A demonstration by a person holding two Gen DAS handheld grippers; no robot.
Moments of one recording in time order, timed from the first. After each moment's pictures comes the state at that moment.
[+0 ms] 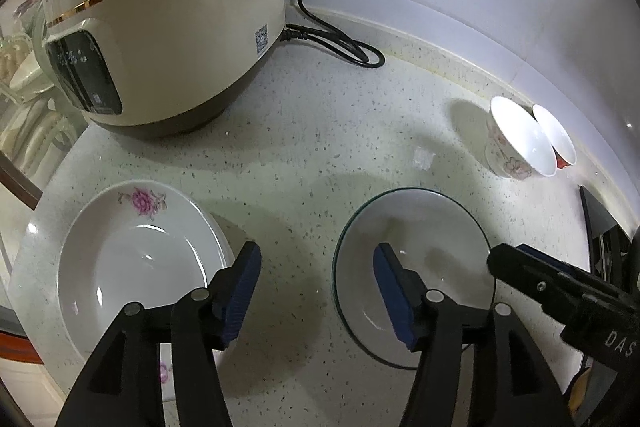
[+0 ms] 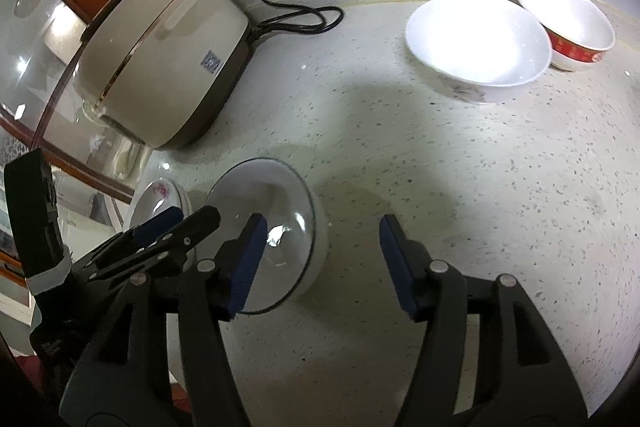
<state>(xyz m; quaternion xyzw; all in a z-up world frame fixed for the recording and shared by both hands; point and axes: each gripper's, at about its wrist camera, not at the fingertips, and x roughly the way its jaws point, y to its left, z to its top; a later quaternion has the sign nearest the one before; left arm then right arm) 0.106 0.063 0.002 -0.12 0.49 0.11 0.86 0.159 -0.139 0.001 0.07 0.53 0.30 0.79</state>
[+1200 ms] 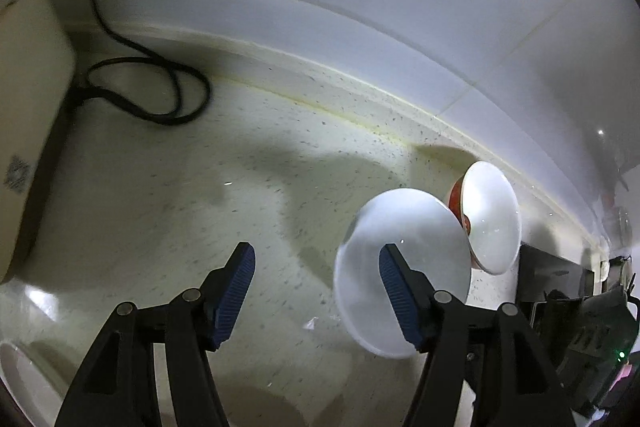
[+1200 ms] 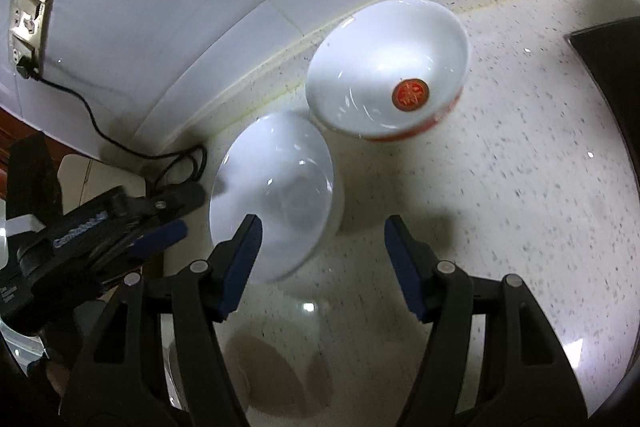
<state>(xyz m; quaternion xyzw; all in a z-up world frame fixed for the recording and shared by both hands) 0.313 -0.022 0.004 -0.17 0.57 0.00 0.81 0.270 -0.244 -0.012 0.25 0.51 0.14 0.81</state>
